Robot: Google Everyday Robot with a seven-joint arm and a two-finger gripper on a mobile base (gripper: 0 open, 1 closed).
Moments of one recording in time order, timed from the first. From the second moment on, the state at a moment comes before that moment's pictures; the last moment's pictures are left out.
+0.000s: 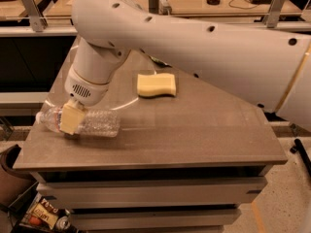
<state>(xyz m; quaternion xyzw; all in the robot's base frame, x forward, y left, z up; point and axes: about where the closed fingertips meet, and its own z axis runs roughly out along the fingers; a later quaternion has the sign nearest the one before) 0.471 0.188 0.841 -0.62 0.74 0.22 0.13</state>
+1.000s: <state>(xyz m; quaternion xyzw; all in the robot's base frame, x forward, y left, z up) 0.468 0.189 0.843 -0.63 0.74 0.22 0.13</state>
